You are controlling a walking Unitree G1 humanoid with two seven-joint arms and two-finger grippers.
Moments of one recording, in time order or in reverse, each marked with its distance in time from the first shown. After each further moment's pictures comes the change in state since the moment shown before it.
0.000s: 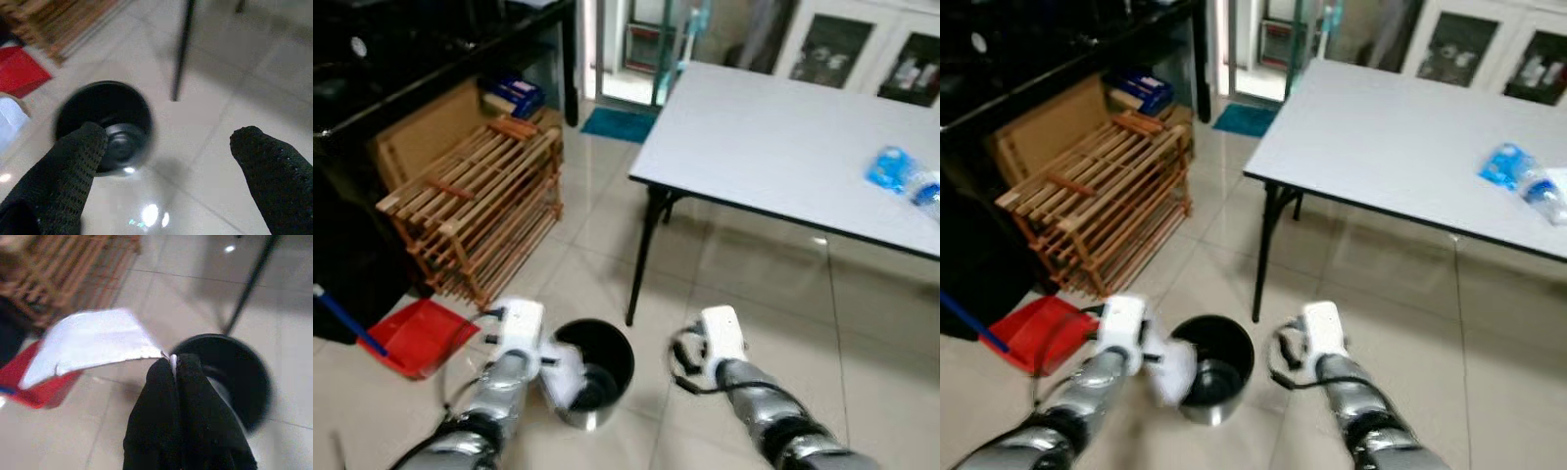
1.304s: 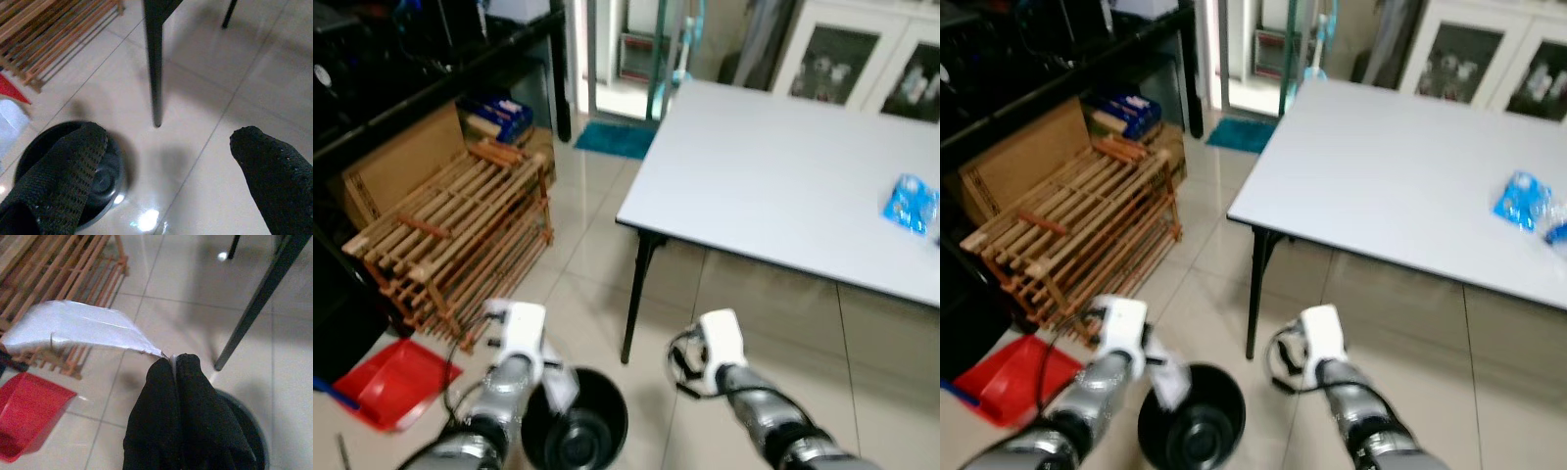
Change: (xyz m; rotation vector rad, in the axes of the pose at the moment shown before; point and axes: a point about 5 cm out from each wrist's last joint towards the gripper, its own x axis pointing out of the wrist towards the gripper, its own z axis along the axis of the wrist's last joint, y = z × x) left arm 0.000 -0.019 -0.001 -0.019 0.004 -0.044; right arm -0.006 -0.018 -0.005 -0.002 0.018 -0.032
